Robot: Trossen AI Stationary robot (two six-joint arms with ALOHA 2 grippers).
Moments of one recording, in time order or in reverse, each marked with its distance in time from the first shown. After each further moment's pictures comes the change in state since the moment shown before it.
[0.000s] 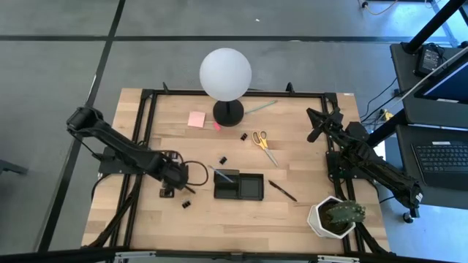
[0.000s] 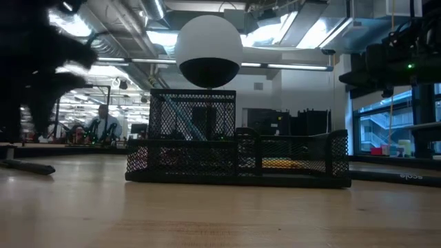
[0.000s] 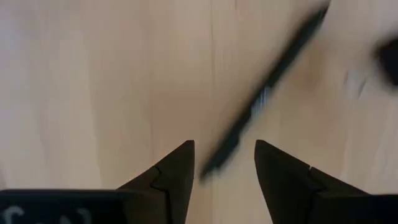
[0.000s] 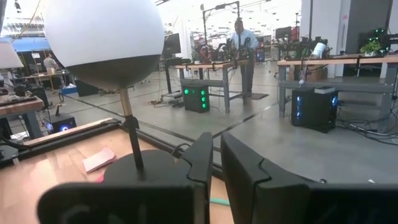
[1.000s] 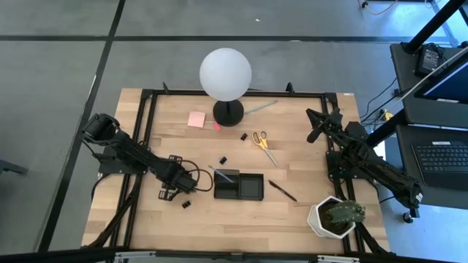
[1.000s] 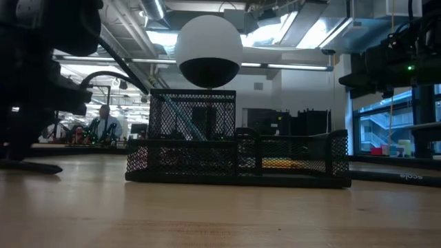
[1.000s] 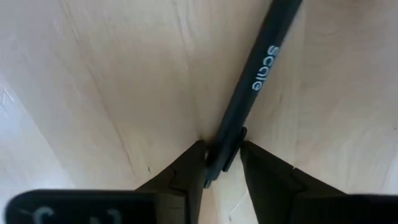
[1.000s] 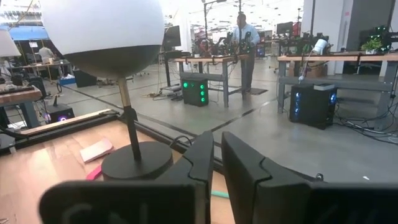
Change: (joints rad) left arm 0.016 0.272 0.007 0.024 0.074 0.165; right arm 0.000 0.000 0.000 -0.021 0.000 -0.024
